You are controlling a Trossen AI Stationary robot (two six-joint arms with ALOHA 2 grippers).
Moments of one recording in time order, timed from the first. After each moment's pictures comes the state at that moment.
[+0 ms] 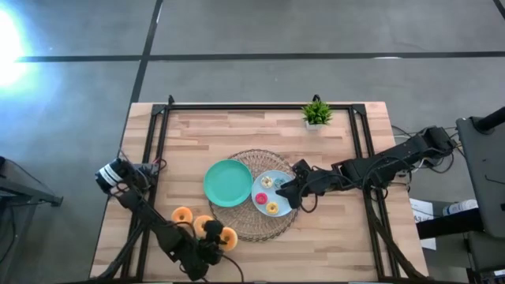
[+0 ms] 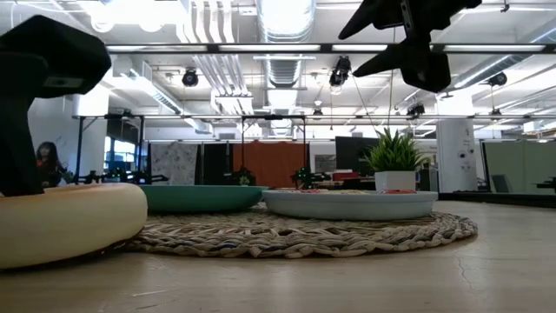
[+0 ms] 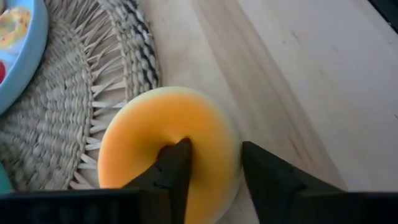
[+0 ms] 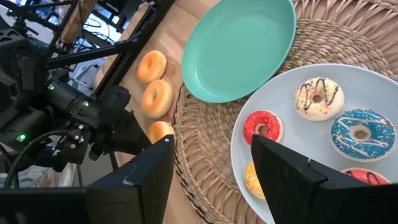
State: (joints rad) left arm -0.85 1.82 1.02 -0.24 -0.50 -0.30; right arm 0.30 1.32 0.85 -0.13 0.26 1.12
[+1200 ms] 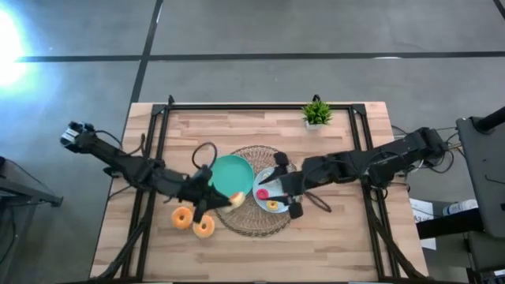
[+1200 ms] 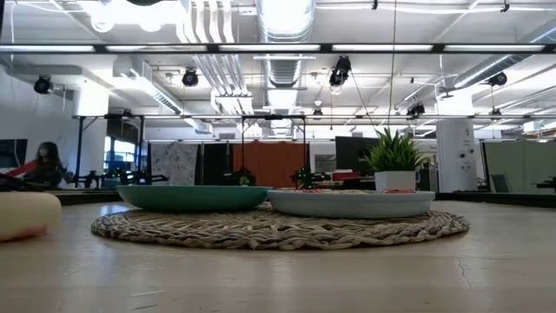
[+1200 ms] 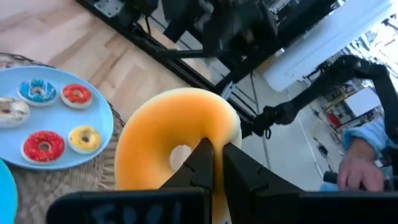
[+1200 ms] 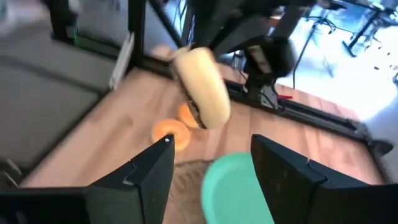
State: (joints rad) left arm -0.45 1.10 0.93 -0.08 -0.23 -0.85; right arm 0.26 1.43 1.20 -0.13 0.08 -0.14
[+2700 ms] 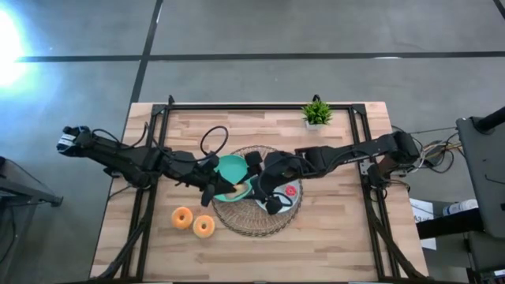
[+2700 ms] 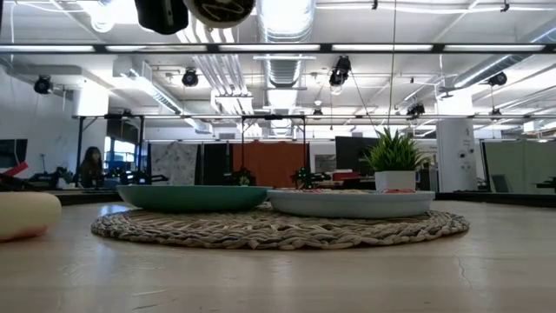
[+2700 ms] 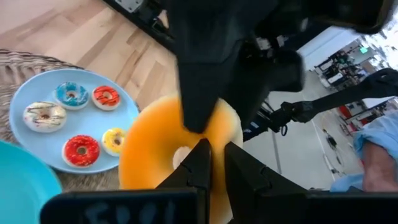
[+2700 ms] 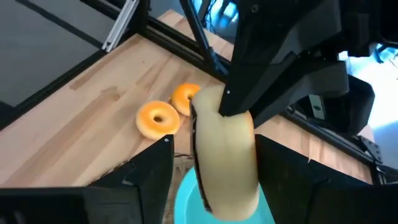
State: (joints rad) left arm -0.24 1.10 0.93 -0.14 -0.02 -0.78; right arm 0.17 1.72 1.54 -0.34 -0.06 -0.37
